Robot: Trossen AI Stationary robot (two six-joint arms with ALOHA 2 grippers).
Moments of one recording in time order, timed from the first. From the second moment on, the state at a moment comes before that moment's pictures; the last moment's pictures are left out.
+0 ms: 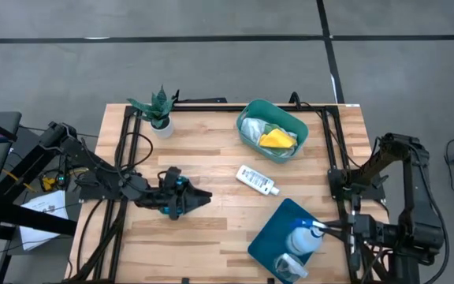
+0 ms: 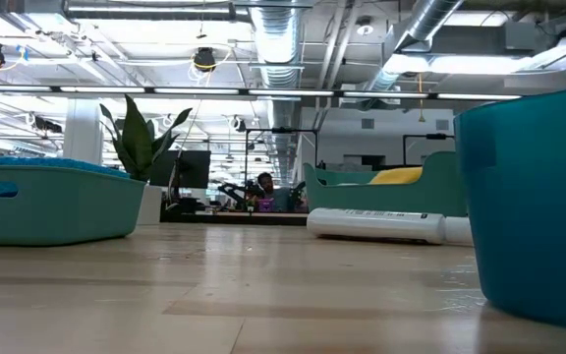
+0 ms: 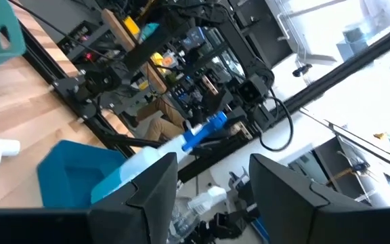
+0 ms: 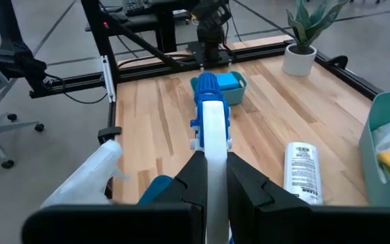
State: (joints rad) left arm -0.54 1.23 0.76 0.58 -0.56 -0.91; right arm 1.36 1.48 1.50 -1.52 1.21 1.59
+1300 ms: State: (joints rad) left arm -0.54 1.23 0.76 0.58 -0.51 -0.89; right arm 1.33 1.48 1.50 -1.42 1.19 1.47
